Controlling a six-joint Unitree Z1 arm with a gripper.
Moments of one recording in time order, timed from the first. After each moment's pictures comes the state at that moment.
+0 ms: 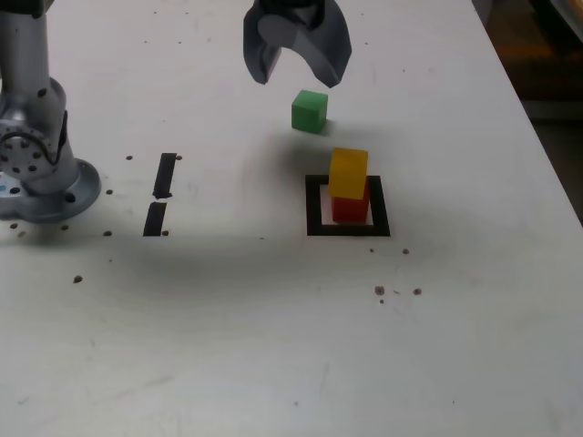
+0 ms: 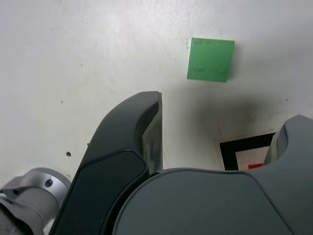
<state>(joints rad) 0.17 1.80 -1.42 1.22 0.27 0.49</state>
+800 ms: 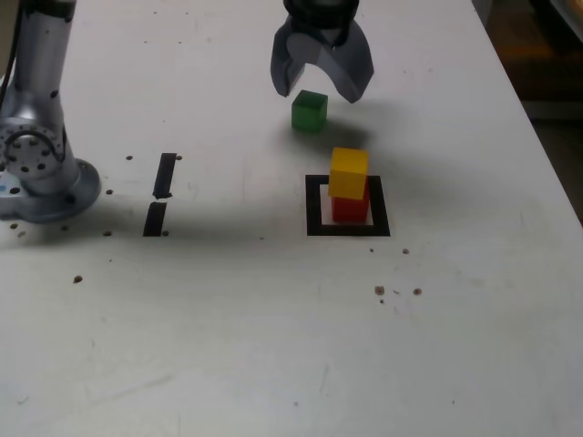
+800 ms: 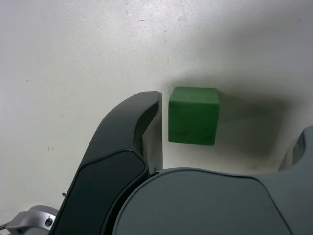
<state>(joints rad) 0.30 1.99 -1.47 1.13 0.23 0.69</state>
